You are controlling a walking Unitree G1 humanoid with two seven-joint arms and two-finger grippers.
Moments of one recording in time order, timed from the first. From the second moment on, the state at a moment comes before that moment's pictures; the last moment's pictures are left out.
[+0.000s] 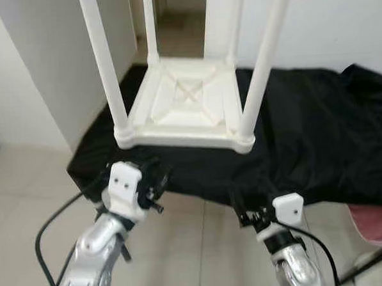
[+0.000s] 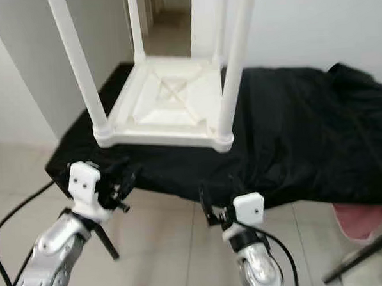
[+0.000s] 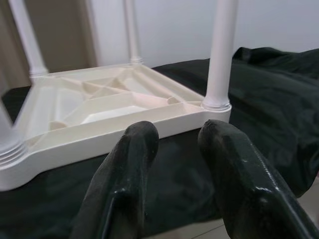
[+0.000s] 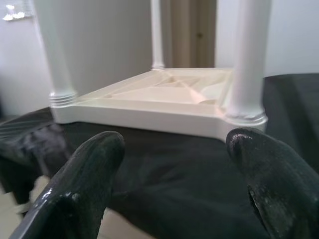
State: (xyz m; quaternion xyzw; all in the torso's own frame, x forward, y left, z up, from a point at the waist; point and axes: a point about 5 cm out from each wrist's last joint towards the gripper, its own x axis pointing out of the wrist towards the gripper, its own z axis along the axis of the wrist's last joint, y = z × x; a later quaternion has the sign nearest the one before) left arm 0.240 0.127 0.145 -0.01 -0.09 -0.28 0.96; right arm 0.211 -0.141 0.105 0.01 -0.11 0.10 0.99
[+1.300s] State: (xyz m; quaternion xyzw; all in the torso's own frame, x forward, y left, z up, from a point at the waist) left arm 0.245 0.128 0.130 0.00 -0.08 -0.26 0.96; right arm 0.231 -0.185 0.118 -0.01 -0.14 -0.08 0.99
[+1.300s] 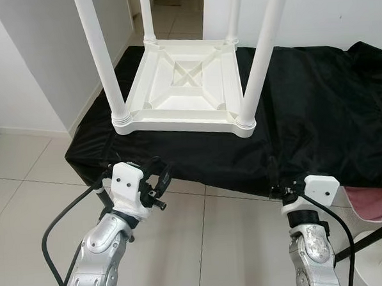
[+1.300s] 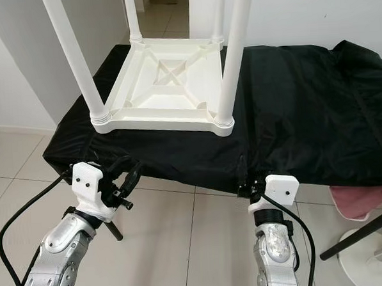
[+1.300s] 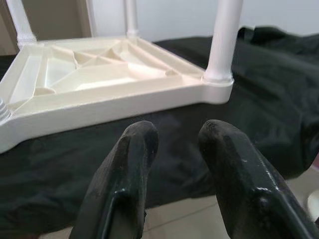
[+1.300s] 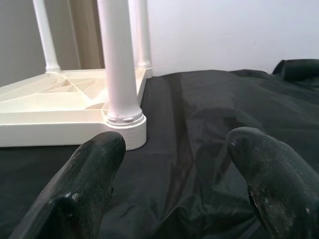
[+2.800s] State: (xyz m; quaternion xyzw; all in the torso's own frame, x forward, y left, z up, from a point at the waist) left arm 0.323 0.156 0.137 -0.03 -0.05 -0.13 0.99; right arm 0.265 -0.182 0.111 -0.02 -0.11 -0.09 0.99
